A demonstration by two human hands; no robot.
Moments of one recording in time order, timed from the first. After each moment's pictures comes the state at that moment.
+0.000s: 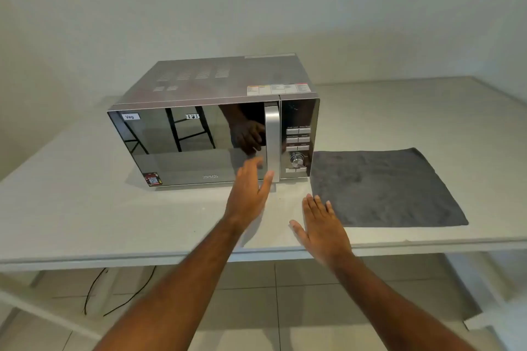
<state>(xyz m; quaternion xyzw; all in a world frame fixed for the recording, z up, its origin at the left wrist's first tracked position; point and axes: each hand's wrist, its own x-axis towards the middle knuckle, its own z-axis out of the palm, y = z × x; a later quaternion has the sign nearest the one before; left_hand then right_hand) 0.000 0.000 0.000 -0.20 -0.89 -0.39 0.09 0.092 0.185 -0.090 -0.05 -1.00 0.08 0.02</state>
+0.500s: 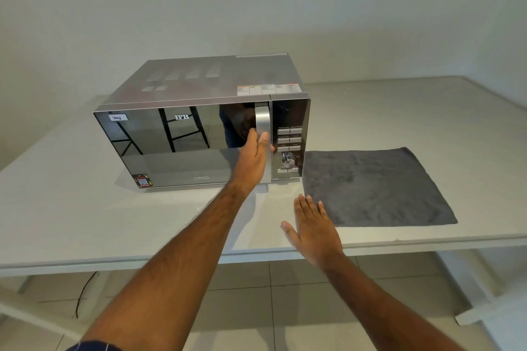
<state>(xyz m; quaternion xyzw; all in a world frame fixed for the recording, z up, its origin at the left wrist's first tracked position) -0.038 0.046 0.053 -0.20 -0.81 -0.55 0.02 0.092 0.189 -0.093 -0.04 -1.00 0.08 0.04</state>
